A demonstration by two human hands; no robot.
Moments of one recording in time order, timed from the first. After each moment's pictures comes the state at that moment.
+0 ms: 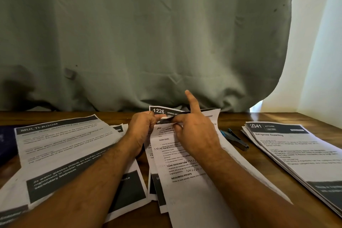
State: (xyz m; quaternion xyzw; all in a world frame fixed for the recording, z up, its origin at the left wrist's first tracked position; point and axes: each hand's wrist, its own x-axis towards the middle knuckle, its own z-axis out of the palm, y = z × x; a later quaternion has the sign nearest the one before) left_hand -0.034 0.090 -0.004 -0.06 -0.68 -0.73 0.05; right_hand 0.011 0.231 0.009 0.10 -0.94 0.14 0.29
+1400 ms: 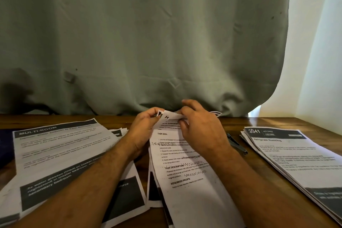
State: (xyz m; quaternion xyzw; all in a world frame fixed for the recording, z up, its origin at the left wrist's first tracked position) left_hand -0.038 0.082 0.000 -0.19 -0.68 -0.70 0.05; right_hand 0.009 0.248 0.025 0.15 -0.92 0.09 0.35
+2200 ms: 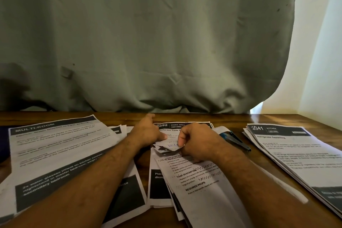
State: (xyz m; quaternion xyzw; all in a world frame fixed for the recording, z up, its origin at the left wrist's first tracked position) left_hand -0.066 0.089 -0.009 -0.04 -0.88 -0.48 0.02; right_hand 0.011 0.245 0.019 0.05 -0.97 0.24 0.01
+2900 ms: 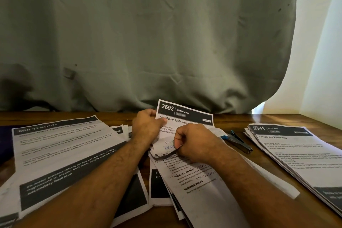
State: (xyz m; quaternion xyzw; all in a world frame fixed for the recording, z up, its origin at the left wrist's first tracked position) left_hand -0.067 0.100 -0.008 0.02 -0.80 -0.58 0.15; right_hand 0.010 0.238 0.012 0.10 -0.97 0.22 0.05
